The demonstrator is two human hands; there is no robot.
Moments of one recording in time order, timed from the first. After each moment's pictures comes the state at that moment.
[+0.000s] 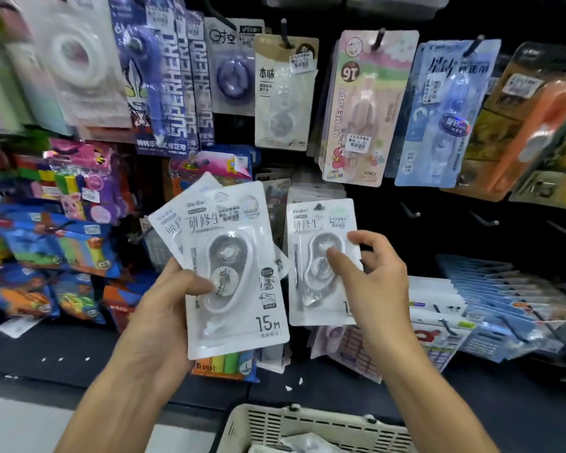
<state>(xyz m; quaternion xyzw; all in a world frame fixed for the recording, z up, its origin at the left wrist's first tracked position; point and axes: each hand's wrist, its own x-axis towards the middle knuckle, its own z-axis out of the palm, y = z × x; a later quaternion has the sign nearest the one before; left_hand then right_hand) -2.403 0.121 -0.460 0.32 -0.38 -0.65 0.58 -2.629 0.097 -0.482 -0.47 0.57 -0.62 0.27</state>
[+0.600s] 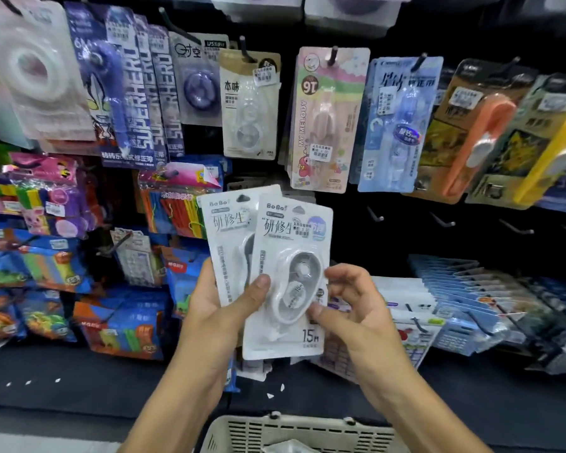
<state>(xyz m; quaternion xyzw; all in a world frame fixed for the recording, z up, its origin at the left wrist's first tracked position) -2.473 0.129 -0.474 0.31 -0.46 -0.59 0.59 -2.650 0.148 -0.488 -0.49 0.42 -0.61 0.46</state>
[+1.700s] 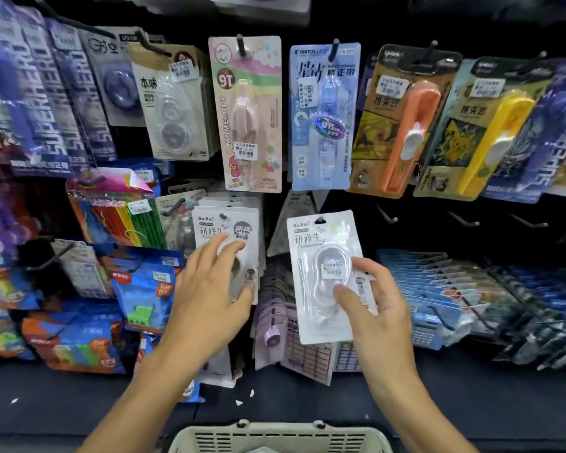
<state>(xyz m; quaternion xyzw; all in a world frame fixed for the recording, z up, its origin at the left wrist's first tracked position) -2.537 0.075 -0.480 0.55 -0.77 -0.06 0.32 -2.740 0.148 -0.500 -0.45 0.55 -0.65 0.25</state>
